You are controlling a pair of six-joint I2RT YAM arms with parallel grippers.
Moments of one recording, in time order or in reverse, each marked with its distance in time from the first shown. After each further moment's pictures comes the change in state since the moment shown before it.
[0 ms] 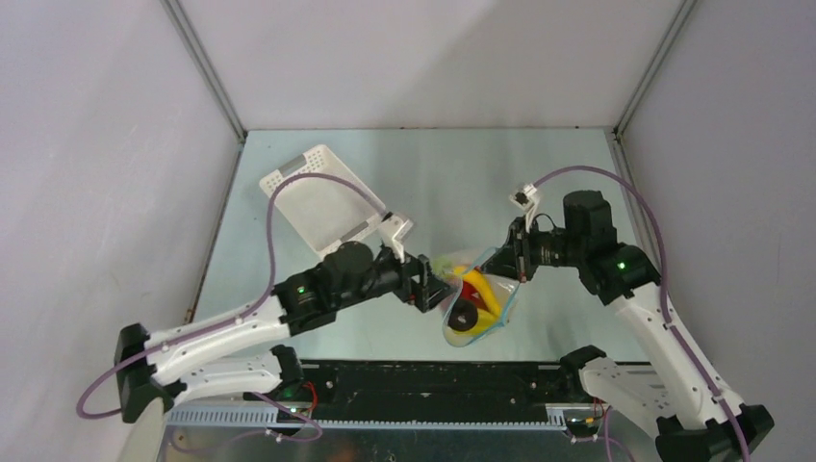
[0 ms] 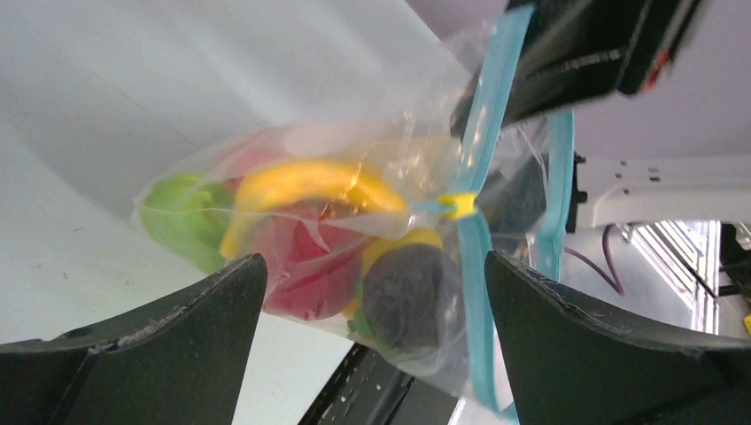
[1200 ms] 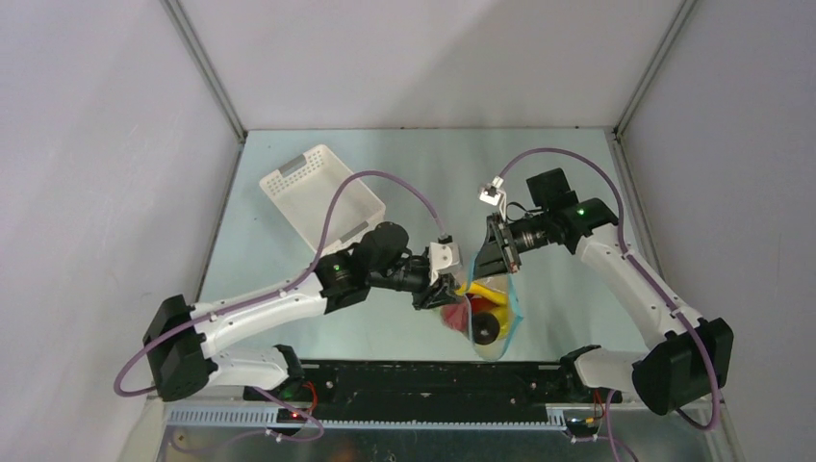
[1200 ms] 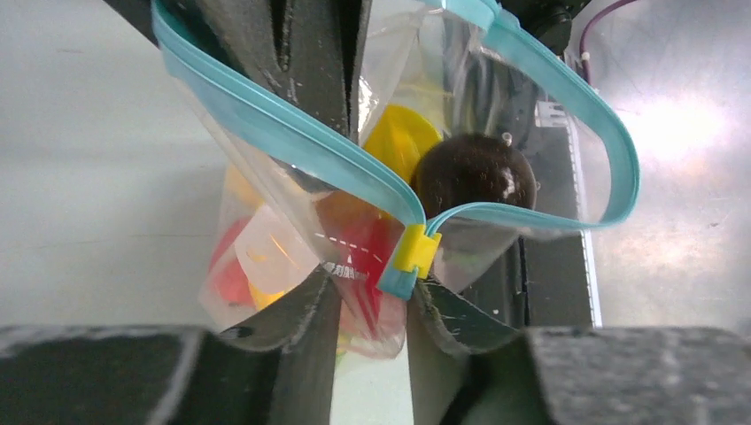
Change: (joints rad) left arm 0.070 0.196 0.063 0.000 0.509 0.665; right arm -0.012 0.383 0.175 -0.237 -0.416 -0.354
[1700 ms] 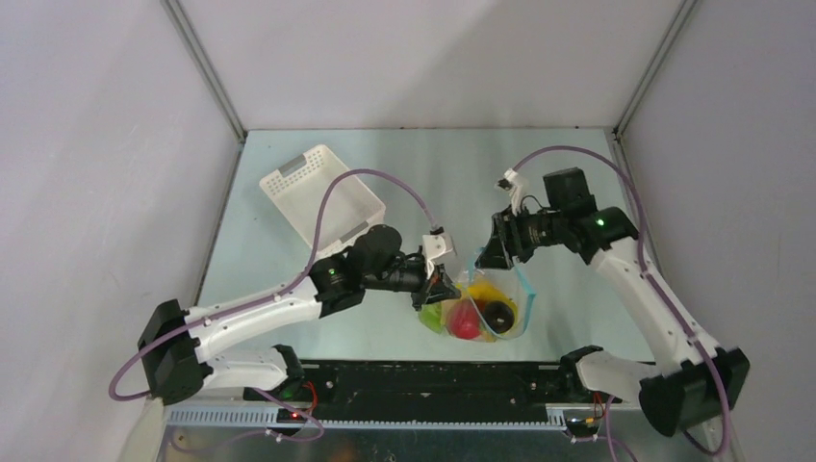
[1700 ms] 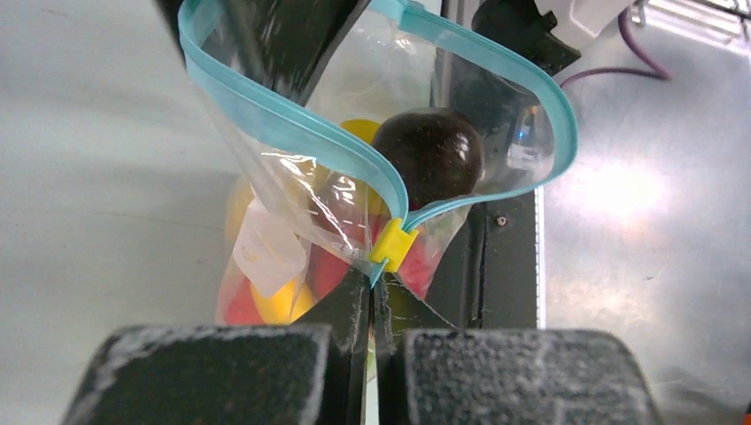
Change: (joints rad) left arm 0.002 -0.014 -0.019 0.034 -0.010 -0.164; right arm -0.023 -0.057 -0.001 0.040 0.346 0.172
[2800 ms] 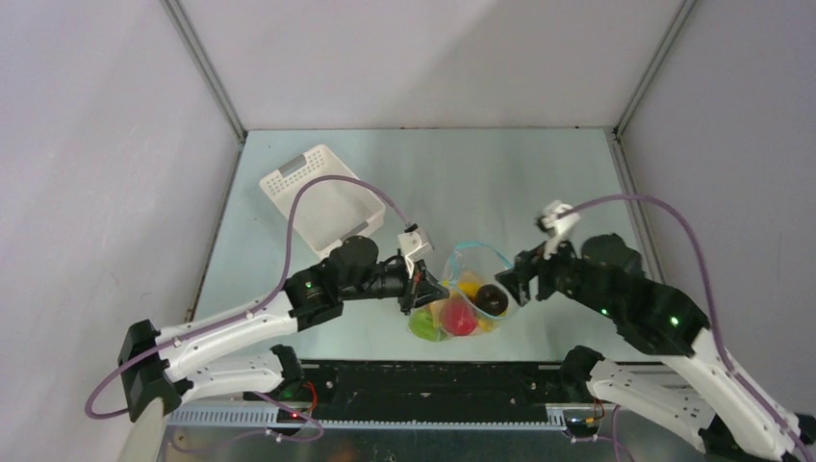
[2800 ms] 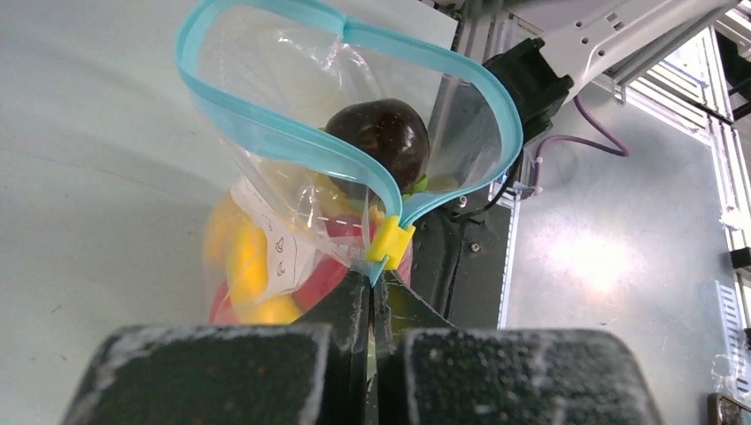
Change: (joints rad) left arm -0.023 -0.176 -0.084 0.014 -0.149 -0.215; right arm 0.503 -0.492 -0.063 0.061 0.859 0.172
